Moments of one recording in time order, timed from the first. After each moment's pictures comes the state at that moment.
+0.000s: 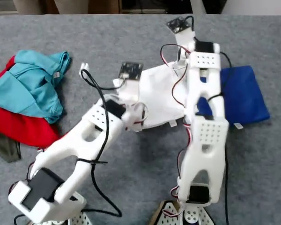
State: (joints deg) left arm 30.2 -7.6 32.3 47.0 12.8; right arm 0.4 54.7 -51.6 75.8 23.1
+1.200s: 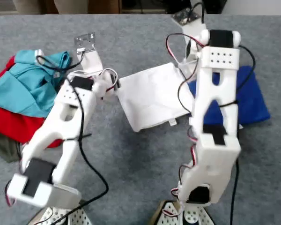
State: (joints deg) left arm 11.9 -0.4 16.3 48.0 17.7; right arm 1.0 23.3 -36.8 101.3 23.1
